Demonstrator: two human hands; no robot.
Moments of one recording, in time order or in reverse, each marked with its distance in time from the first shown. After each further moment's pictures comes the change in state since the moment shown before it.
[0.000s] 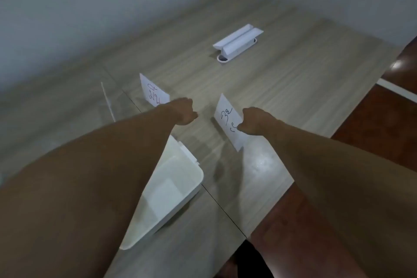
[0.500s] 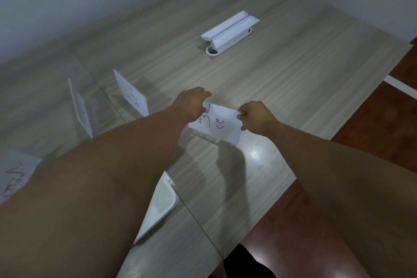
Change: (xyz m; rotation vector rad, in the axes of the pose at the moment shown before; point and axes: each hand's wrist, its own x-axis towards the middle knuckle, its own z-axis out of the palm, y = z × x) left_hand 0.091 0.069 0.005 -0.118 0.154 0.179; right_hand 0.056 0.068 -0.015 0.346 0.056 0.001
